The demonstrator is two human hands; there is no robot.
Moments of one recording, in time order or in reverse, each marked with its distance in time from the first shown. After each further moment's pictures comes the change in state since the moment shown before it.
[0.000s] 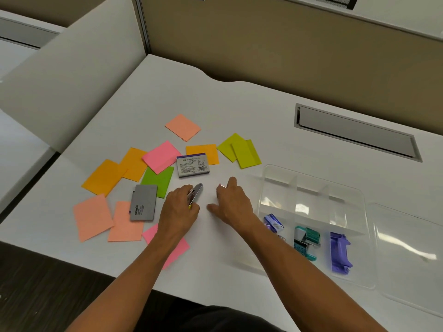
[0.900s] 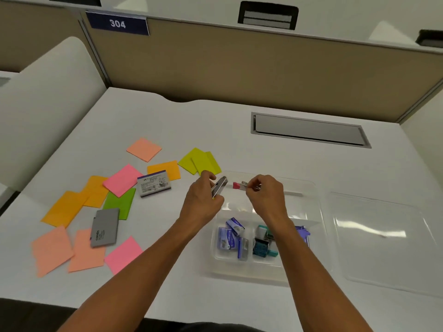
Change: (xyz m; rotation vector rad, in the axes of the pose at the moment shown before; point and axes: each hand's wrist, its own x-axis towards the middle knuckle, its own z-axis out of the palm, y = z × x) left_hand 0.002 0.163 0.042 -0.111 -0.175 0.177; right_hand -0.056 0.155 -0.086 0.610 0.443 0.246
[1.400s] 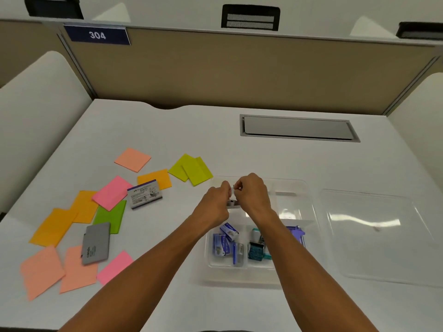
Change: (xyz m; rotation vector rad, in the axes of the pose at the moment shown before) left_hand 0.022 0.025 0.038 0.317 -0.327 0.159; right_hand 0.027 0.005 0.017 -0.200 -0.078 -0.026
